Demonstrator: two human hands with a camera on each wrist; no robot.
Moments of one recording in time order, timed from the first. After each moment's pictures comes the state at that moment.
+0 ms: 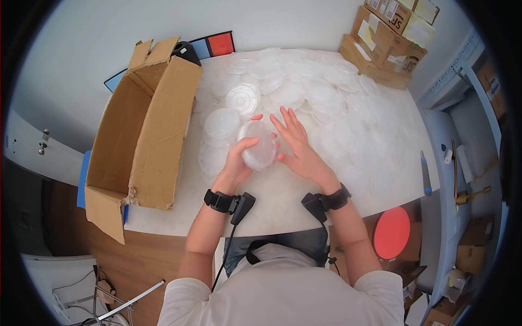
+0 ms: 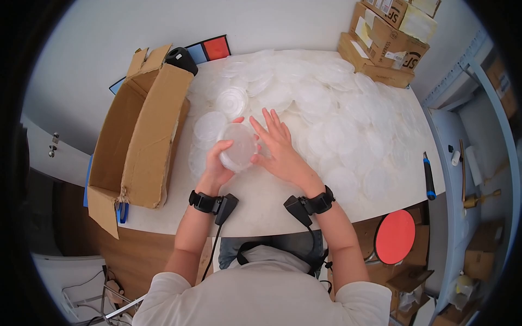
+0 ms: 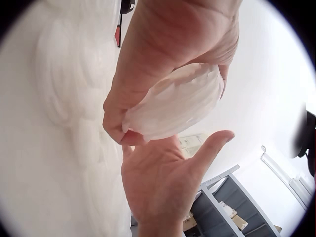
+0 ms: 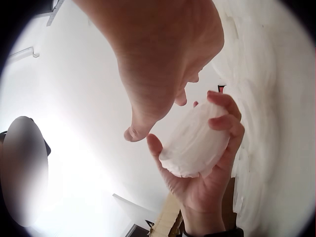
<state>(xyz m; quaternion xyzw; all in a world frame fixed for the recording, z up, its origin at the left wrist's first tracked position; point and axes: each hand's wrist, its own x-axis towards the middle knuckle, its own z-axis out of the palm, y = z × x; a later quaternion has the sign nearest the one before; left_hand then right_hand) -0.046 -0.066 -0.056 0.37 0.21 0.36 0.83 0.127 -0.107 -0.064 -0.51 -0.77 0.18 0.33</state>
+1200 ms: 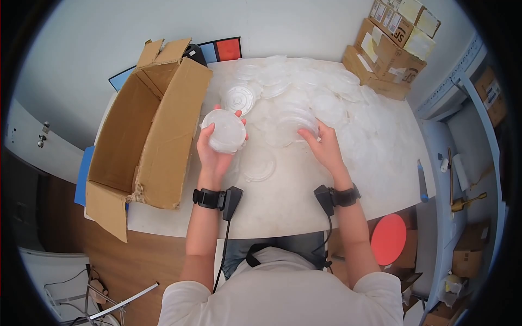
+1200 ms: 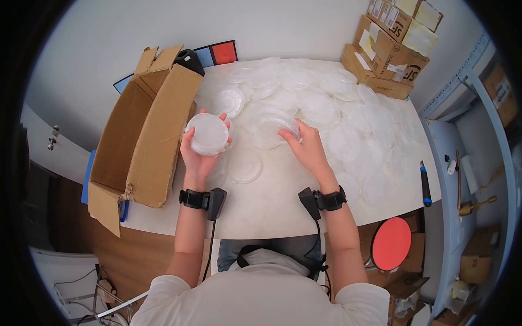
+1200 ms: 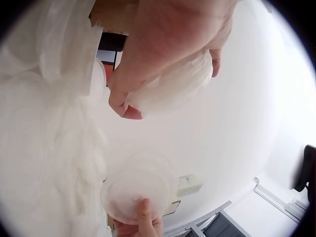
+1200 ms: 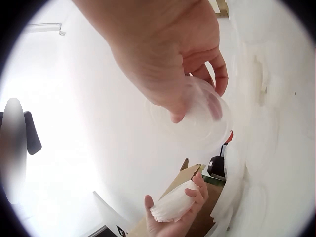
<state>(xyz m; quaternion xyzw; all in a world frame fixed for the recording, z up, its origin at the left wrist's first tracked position) -0.087 -0.036 -0.050 0.28 0.13 0.53 0.79 0.151 -0.101 -0.044 -0.58 -0.62 0.28 0.44</state>
